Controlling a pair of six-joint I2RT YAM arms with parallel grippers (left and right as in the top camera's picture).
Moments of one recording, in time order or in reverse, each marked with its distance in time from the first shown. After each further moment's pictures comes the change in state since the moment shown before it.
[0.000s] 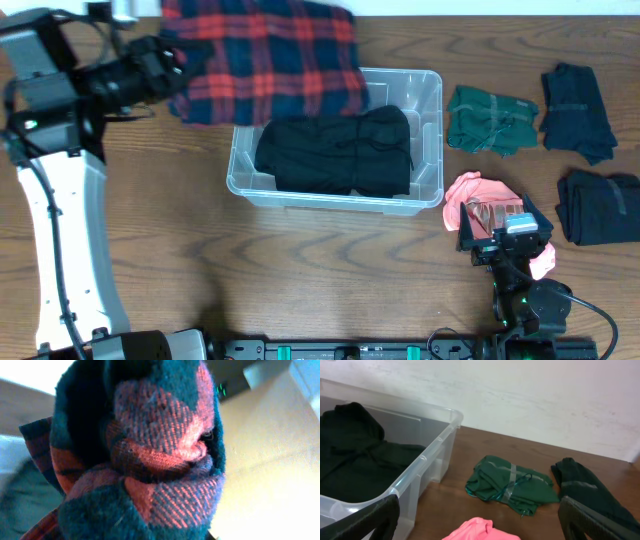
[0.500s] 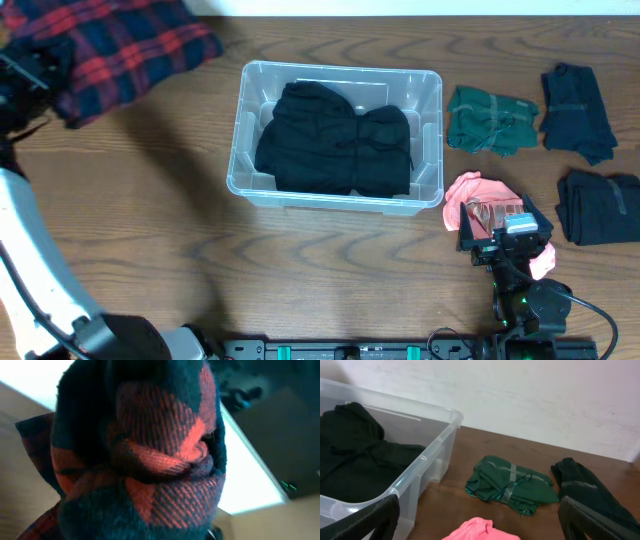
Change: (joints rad) left arm 0.379 0.012 0.000 0.165 -0.186 -0.092; right arm 0.000 0.000 0.000 0.000 0.000 0.000
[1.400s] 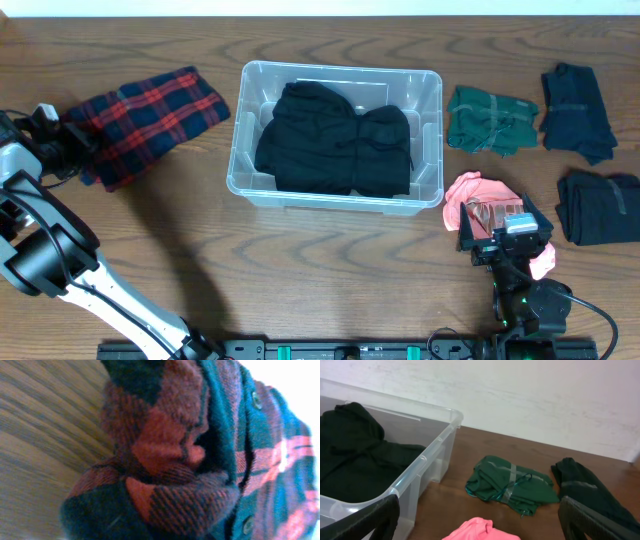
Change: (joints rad) left arm 0.126 0.729 0.012 0.010 -0.356 0.453; right arm 0.000 0.000 0.000 0.000 0.000 0.000
